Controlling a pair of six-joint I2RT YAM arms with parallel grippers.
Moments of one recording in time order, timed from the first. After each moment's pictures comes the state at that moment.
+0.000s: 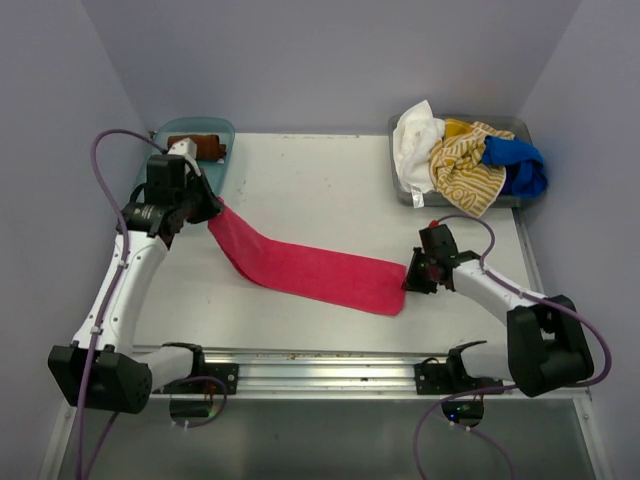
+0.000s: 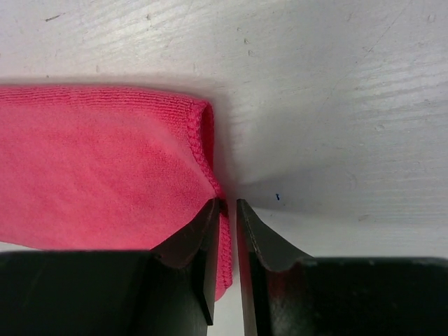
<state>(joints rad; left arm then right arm) -0.05 1.18 1.20 -0.72 0.08 -0.43 0.28 1.28 0.59 -0.41 -0.04 0.63</state>
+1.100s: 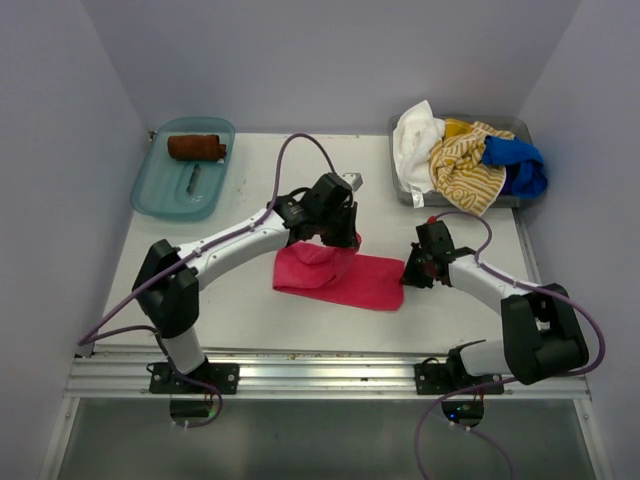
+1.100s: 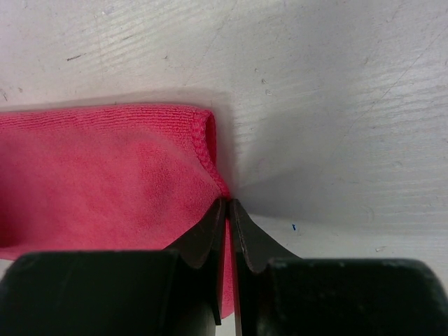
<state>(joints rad) -0.82 1.71 1.44 -0.53 0.11 -0.62 0.28 1.36 0.61 -0.34 -0.02 0.66</state>
